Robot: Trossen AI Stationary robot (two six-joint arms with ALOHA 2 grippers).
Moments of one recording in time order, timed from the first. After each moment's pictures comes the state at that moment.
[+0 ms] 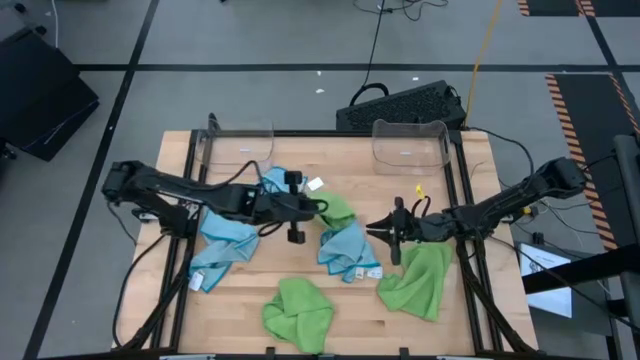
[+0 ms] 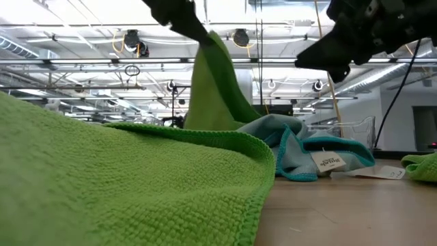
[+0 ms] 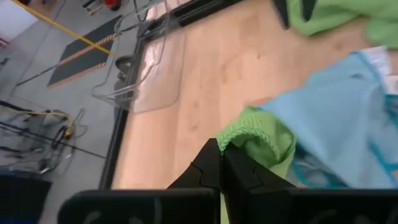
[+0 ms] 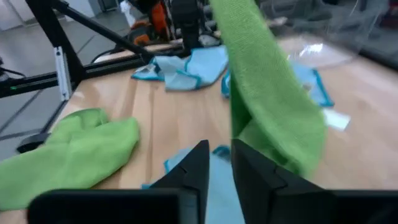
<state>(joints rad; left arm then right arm) -0.15 1.49 1.17 -0.34 -0.44 0.25 0.34 1.10 0.35 0.45 0.43 0.30</state>
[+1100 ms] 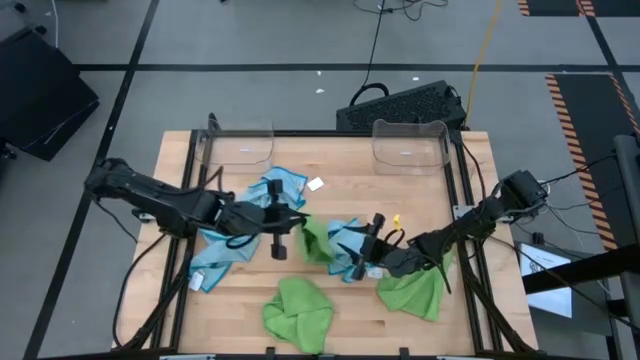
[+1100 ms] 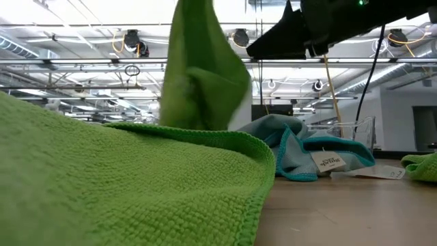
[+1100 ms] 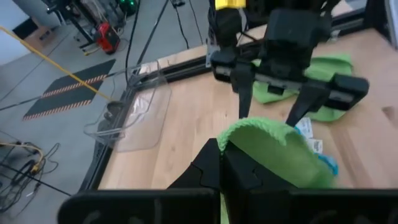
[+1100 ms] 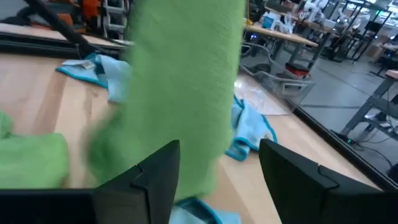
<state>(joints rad) -0.30 1.32 1.15 -0.29 -0.47 0.15 0.48 1.61 0.69 0.56 0.88 0.05</state>
